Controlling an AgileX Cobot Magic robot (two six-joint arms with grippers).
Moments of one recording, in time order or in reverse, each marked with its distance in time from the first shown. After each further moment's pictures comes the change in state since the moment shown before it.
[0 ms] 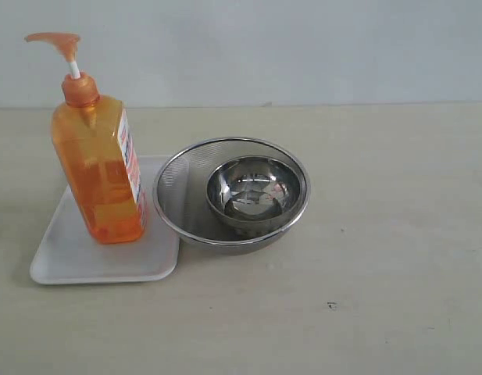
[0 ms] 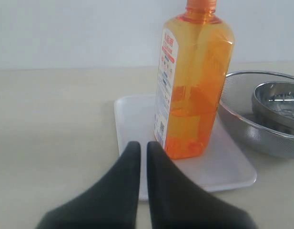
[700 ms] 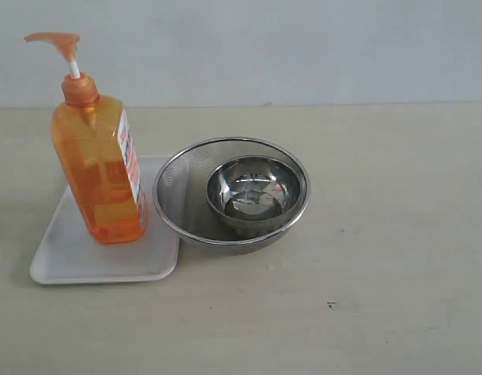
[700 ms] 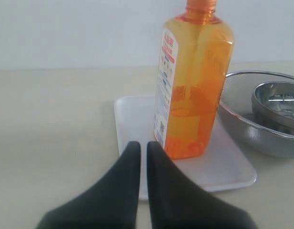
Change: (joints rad) left arm 0.000 0.000 0.000 0.000 0.000 0.000; right arm -0.046 -0.049 0.094 0.015 0.006 0.007
